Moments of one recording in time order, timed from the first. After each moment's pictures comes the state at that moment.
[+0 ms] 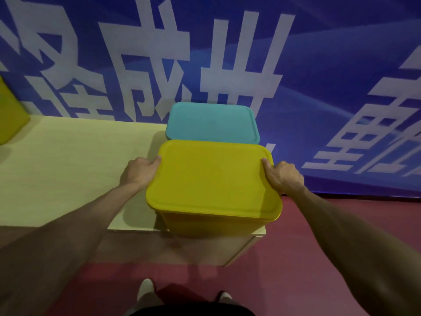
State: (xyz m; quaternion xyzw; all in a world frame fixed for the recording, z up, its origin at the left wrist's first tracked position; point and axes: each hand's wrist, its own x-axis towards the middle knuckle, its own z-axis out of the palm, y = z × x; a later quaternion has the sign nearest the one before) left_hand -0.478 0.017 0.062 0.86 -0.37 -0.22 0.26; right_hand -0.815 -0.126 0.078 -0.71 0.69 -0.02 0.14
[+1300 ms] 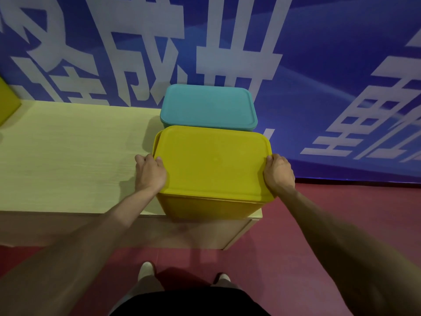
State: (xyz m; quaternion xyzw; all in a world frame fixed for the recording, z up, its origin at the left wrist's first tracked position) left_hand -0.541 0.033 0.035 0.88 -0.34 -0.19 0.29; right_hand -0.821 -0.093 0.045 -0.70 0.67 -0.16 0.19
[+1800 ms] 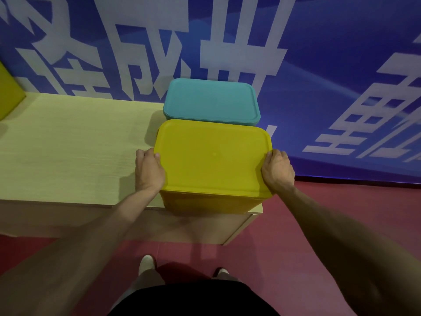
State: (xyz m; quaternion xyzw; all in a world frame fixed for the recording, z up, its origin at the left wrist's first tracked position) left_hand -0.545 0.049 0.029 0.86 -0.36 -0.12 0.34; right_hand -0.815 -0.079 0.048 -0.72 0.66 -0.15 0.15
